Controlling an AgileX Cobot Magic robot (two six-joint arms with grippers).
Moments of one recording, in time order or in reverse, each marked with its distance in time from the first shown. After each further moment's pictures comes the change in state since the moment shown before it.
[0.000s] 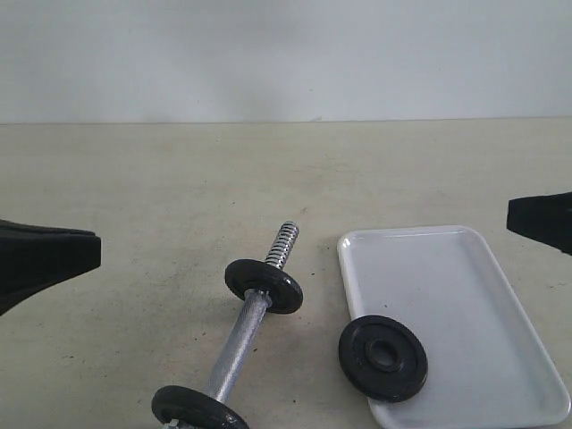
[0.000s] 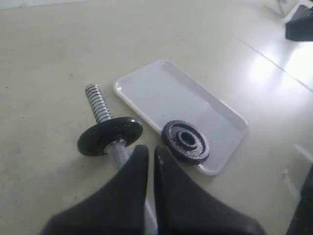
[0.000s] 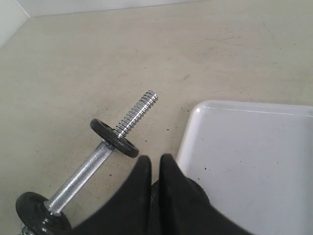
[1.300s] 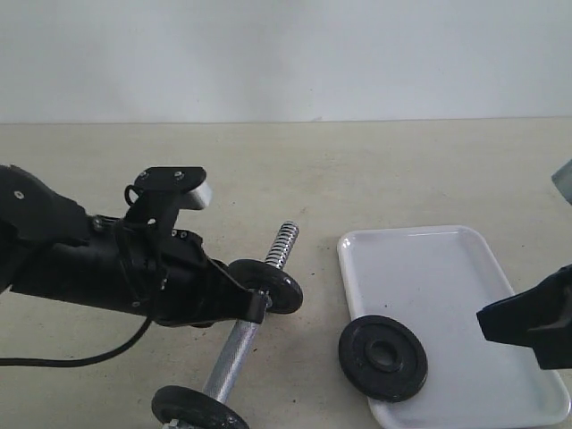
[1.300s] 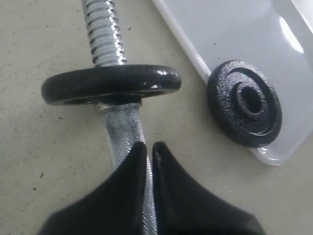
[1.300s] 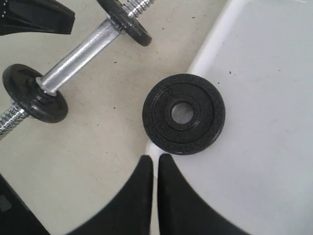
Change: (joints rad) left arm -0.605 0.738 -0.309 0.244 -0.597 -0.568; right arm 0.000 0.228 0.000 -0.161 0.208 -0.152
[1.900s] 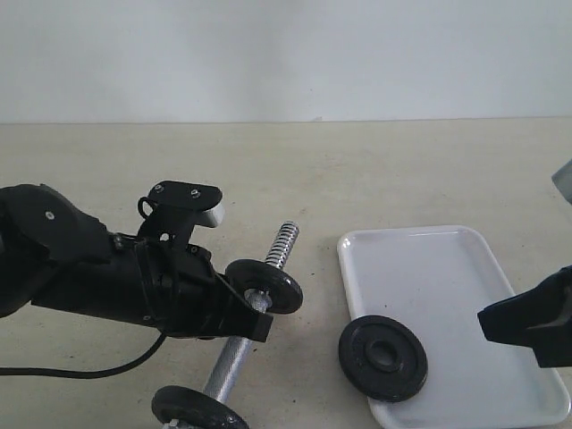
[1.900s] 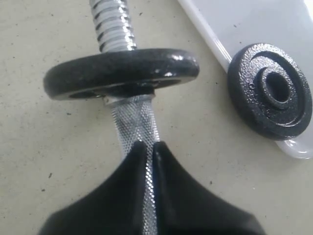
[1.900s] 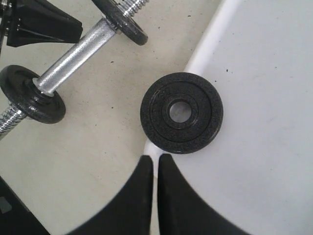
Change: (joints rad) left arm -0.029 0.051 0.000 0.020 -0.056 0.021; right arm 0.000 0.000 0.000 -0.006 -0.004 0.017
